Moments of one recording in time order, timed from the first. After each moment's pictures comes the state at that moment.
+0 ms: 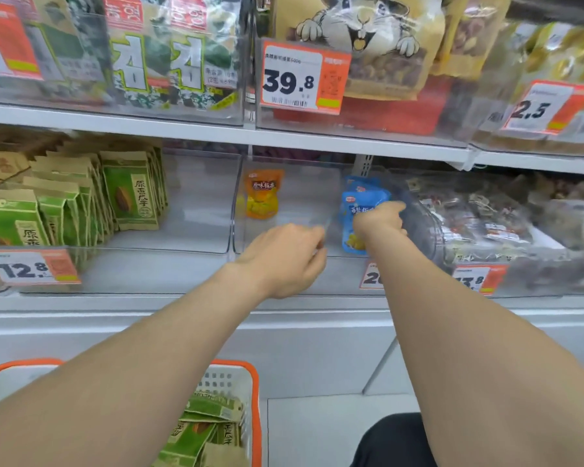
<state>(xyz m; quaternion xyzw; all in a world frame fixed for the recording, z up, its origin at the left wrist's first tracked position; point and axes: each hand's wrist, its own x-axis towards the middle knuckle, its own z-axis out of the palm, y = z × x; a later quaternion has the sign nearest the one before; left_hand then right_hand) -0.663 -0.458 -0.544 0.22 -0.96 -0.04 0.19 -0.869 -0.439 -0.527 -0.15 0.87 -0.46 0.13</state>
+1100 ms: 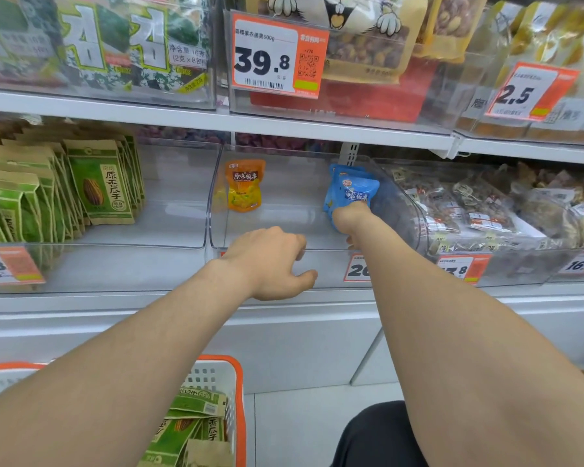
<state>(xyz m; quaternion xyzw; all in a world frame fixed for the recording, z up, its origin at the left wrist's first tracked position) -0.674 -0.461 -0.557 0.25 -0.96 -0.03 0.10 -0.882 -0.450 -0.540 -0.24 0.88 -0.36 0.21</state>
